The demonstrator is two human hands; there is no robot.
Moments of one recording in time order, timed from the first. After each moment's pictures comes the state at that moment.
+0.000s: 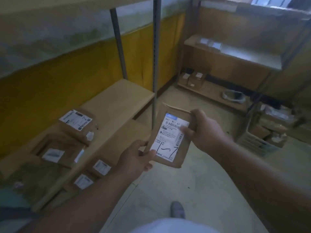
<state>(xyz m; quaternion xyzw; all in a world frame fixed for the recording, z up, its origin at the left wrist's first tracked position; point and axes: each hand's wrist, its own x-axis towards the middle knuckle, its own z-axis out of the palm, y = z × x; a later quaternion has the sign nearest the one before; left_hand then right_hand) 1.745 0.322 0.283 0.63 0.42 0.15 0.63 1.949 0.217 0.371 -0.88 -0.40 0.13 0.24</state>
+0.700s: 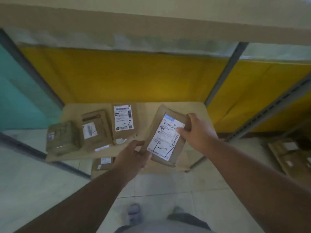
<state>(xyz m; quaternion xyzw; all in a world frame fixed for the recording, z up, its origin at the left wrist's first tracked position) 1.799 0.471 0.272 0.39 0.68 0.34 0.52 2.004 0.583 0.338 -0.66 -0.72 0.22 0.06</state>
